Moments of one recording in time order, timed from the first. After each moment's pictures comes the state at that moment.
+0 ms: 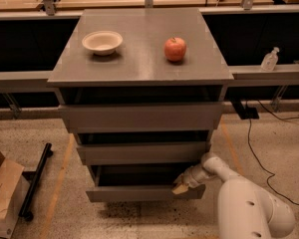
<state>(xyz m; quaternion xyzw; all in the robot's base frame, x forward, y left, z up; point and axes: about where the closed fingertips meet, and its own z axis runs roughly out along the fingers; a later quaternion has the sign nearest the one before) 0.649 -0.148 0.194 -0.55 0.77 0.25 0.21</state>
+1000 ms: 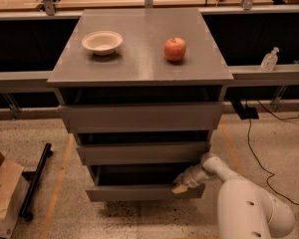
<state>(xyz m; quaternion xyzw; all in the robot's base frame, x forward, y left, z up) 0.646 -0.146 0.192 -0.55 0.77 0.25 0.20</state>
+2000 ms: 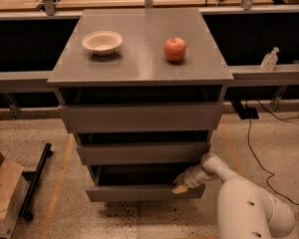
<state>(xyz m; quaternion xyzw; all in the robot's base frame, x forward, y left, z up) 0.646 -0.146 0.192 -0.55 0.77 0.25 0.20</state>
